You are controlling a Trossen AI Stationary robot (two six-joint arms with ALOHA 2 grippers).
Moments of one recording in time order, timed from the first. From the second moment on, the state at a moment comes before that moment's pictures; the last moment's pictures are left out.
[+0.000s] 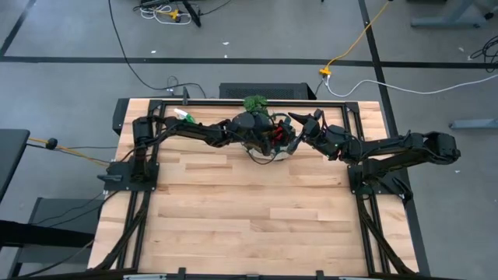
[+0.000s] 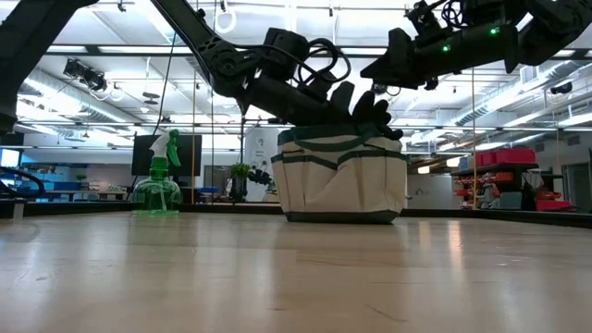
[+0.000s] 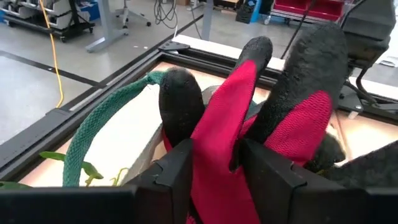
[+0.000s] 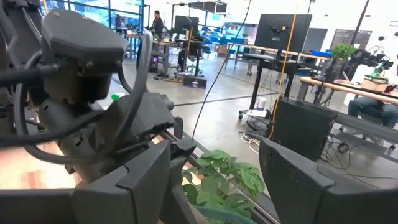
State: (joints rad) left arm 0.27 1.98 1.19 0.52 -0.05 -0.13; right arm -0.16 1.16 0.48 0.68 0.48 -0.13
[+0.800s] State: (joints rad) left arm 0.26 1.88 1.19 0.52 -0.06 -0.06; right arm -0.16 1.16 0.48 0.68 0.48 -0.12
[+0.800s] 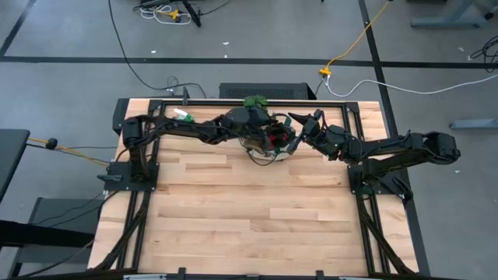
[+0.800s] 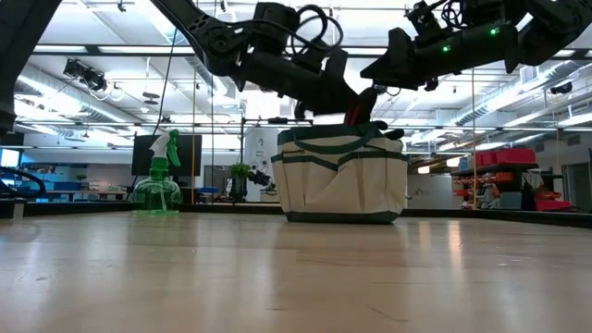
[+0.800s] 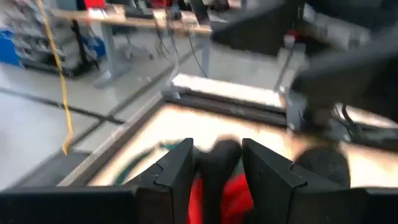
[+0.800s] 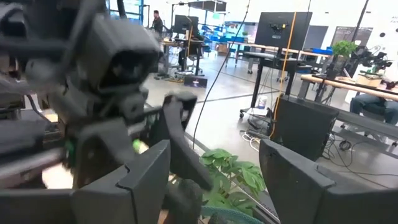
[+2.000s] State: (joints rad) left arm 0.19 1.32 0.94 -0.32 -0.74 -0.31; right arm -0.16 1.16 0.48 0.64 0.48 -0.14
